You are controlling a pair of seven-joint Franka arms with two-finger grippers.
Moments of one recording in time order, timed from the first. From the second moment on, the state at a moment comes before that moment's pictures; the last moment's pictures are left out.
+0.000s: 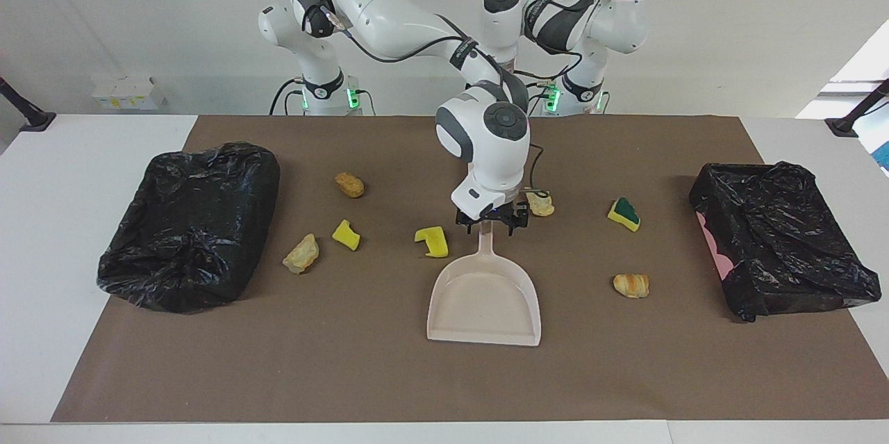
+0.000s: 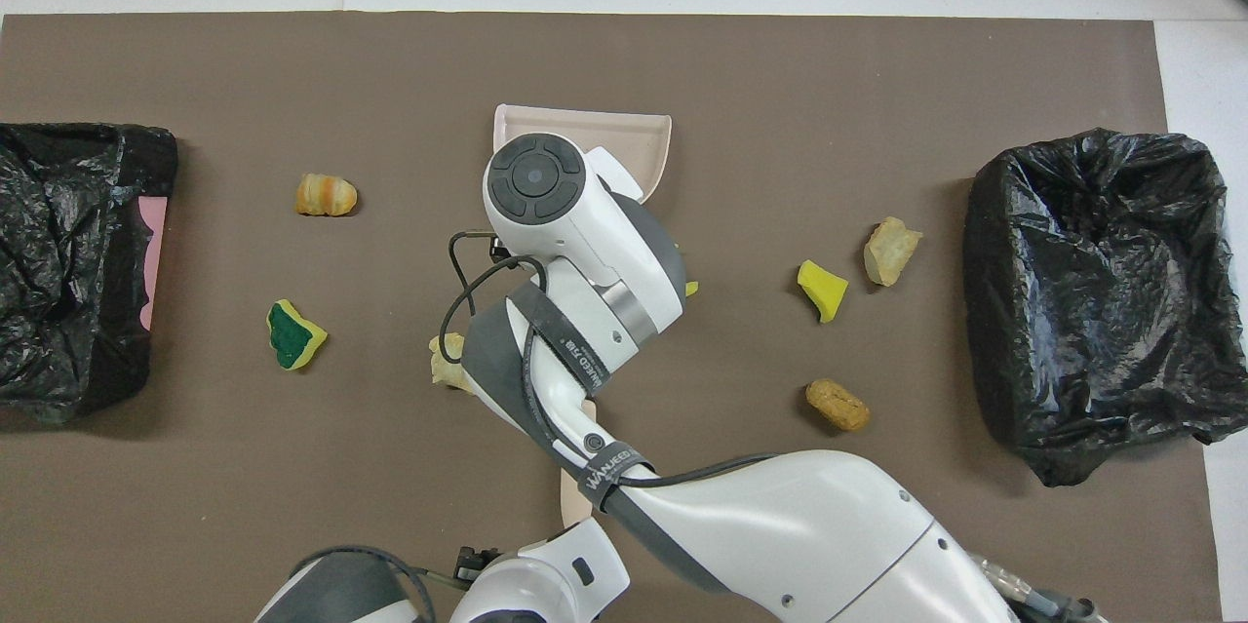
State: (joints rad) left arm -0.97 -0.31 0.01 -2.52 -0.04 2.14 -0.65; right arm 0.63 0.74 0.04 -1.18 -0.02 1.91 0.75
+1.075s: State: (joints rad) left arm -1.04 -0.23 0.01 -2.54 -0.11 2.22 -0.69; right arm 0.58 0.69 0.03 -1.16 -0.03 1.87 0.70
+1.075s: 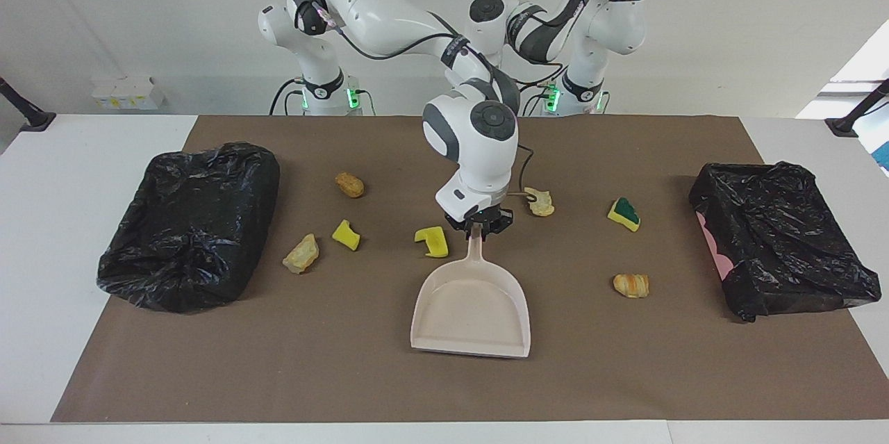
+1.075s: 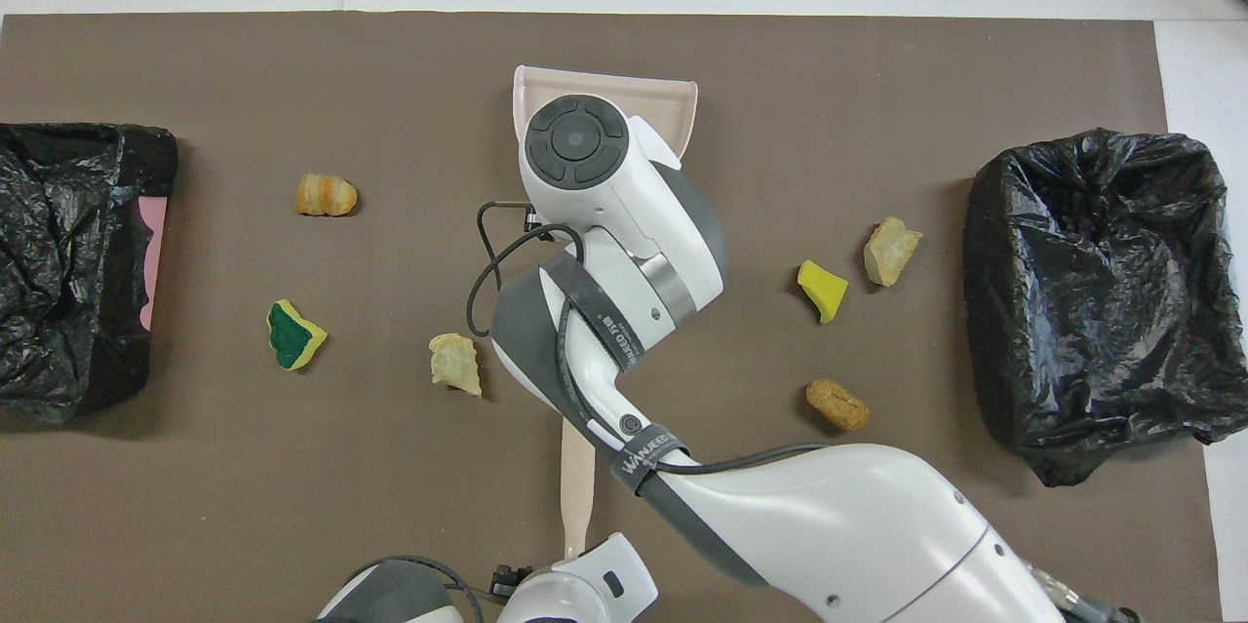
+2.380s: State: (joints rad) left arm -0.94 -0.23 0.04 -2.46 -0.06 2.14 -0.68; right arm 0.45 0.47 0.03 -1.35 -0.01 1.67 -0.60
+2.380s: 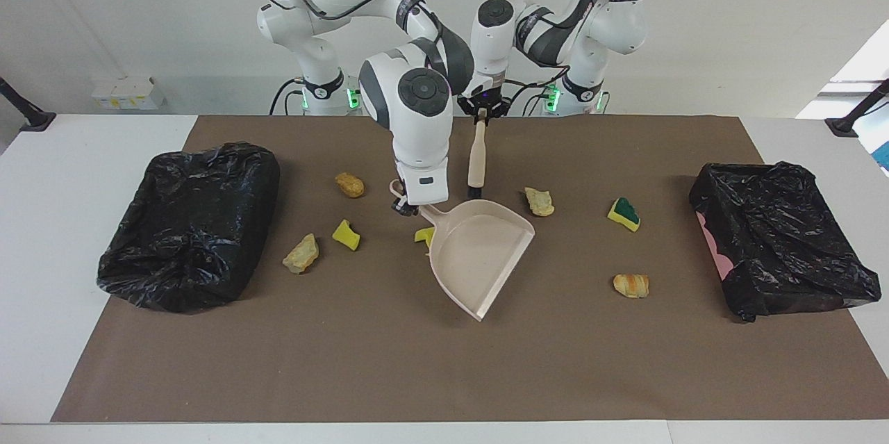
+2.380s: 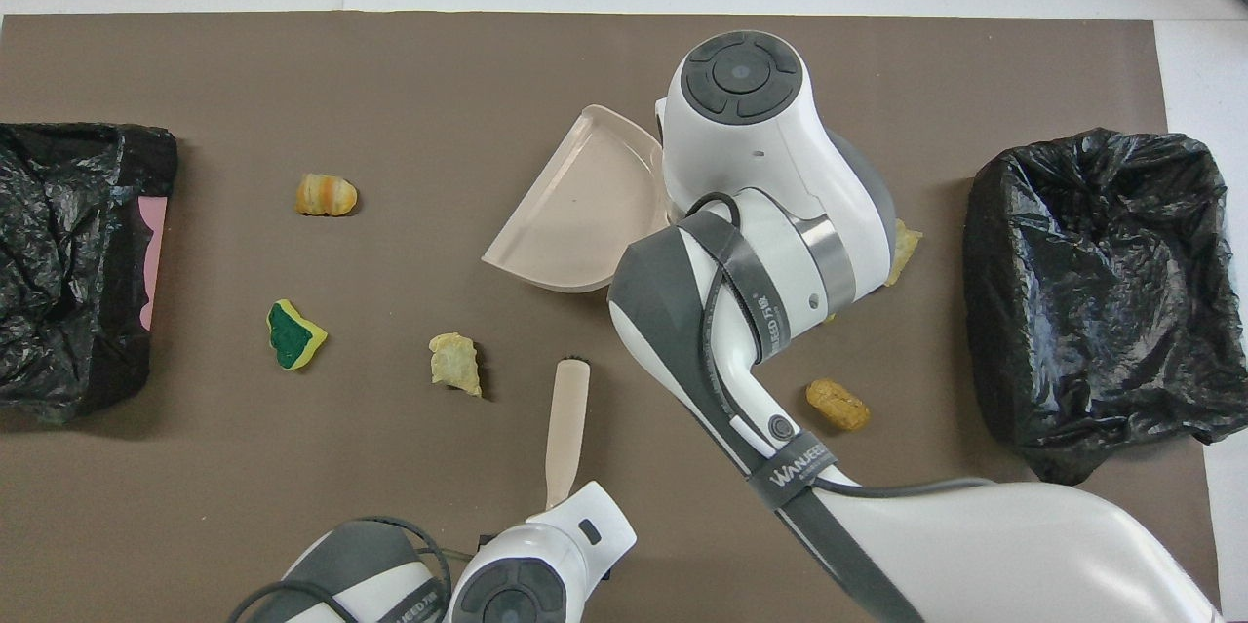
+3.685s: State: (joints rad) left arm -0.34 -0.33 0.05 -2.41 0.17 1.89 -0.36; right arm 0.55 0.40 0.04 -1.58 -0.09 1.81 -0.86
